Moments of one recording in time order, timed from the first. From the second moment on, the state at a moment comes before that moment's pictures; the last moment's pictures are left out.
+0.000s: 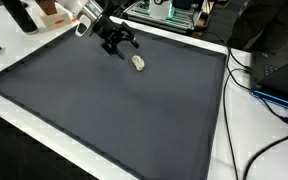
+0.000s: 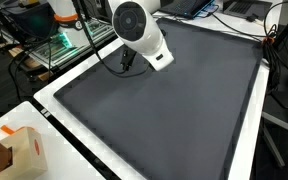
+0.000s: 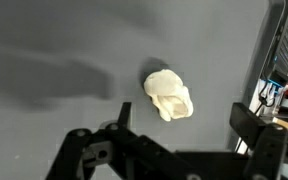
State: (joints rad) arm -0.19 0.47 0.04 -2.04 0.76 2.02 -0.98
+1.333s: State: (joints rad) arm -0.14 0.63 0.12 -1.76 0.46 1.91 -1.09
